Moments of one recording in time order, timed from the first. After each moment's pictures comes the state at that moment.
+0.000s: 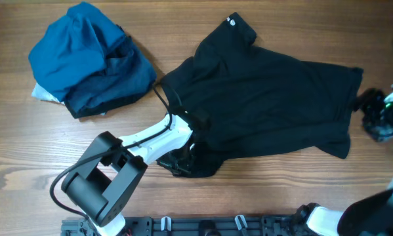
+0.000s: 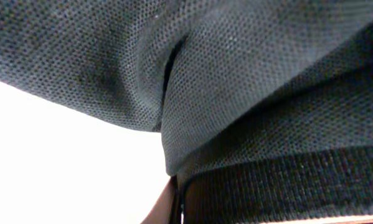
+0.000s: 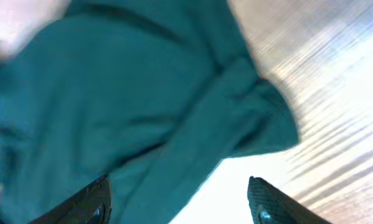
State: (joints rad) left arm -0.73 1.83 1.03 -1.06 0.08 -0.33; right arm -0.61 1.49 1.23 -1.09 -0.22 0.30
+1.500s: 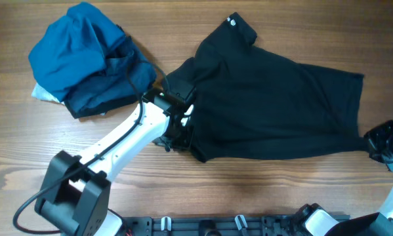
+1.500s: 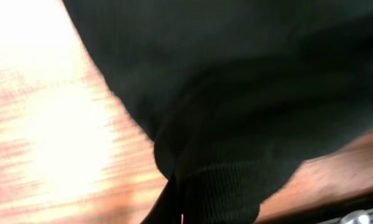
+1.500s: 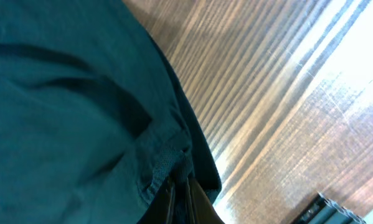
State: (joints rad) left arm -0.59 1.66 1.16 -1.03 0.13 -0.34; right arm -0.76 1.31 1.10 -1.12 -0.09 0.32
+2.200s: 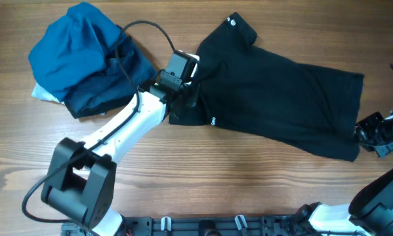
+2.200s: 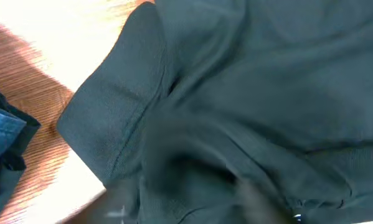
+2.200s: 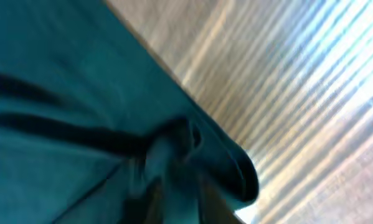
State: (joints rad) left arm -0.51 1.74 1.20 -0.45 -0.06 -0.20; right arm -0.71 1.61 1.09 -0.95 -0.07 0.36
